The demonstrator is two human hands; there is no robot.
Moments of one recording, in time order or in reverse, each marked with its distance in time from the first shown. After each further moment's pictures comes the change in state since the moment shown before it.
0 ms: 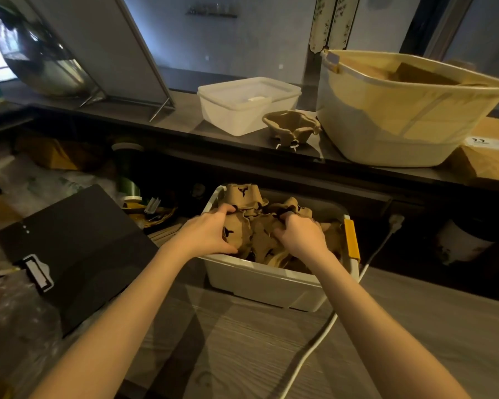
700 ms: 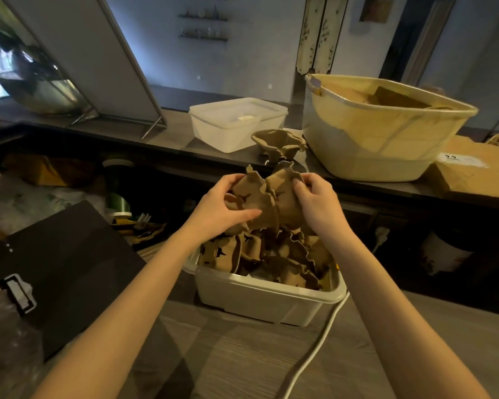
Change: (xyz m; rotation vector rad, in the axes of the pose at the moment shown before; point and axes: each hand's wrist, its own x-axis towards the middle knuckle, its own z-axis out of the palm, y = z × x) left_hand 0.010 0.045 -0.039 -0.680 0.264 0.173; right_hand -0.016 -0.012 -0.093 0.744 0.212 -0.065
